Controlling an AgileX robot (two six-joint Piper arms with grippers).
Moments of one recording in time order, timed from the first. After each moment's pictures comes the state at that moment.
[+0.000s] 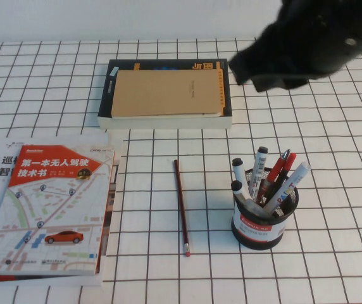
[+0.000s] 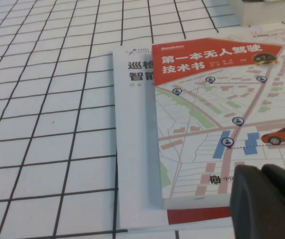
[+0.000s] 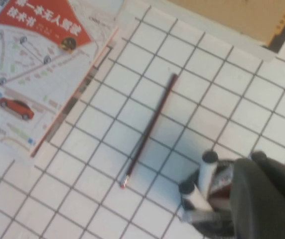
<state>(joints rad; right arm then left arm) 0.71 1.51 -1.79 -0.06 1.26 0.21 -0.02 -0.01 0.03 -0.02 0.38 0.15</state>
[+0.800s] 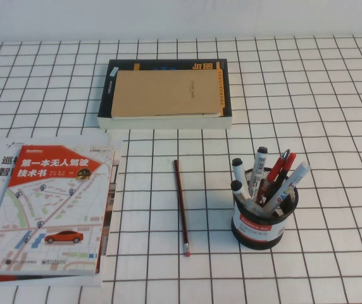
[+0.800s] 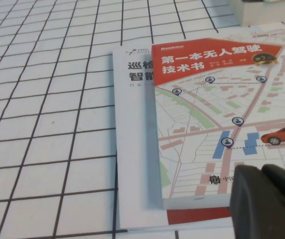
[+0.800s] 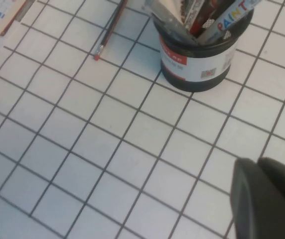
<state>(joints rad) 0.71 0.68 -0.72 -0.07 0.91 0.26 -0.02 -0.01 0.03 -0.02 0.38 0.15</state>
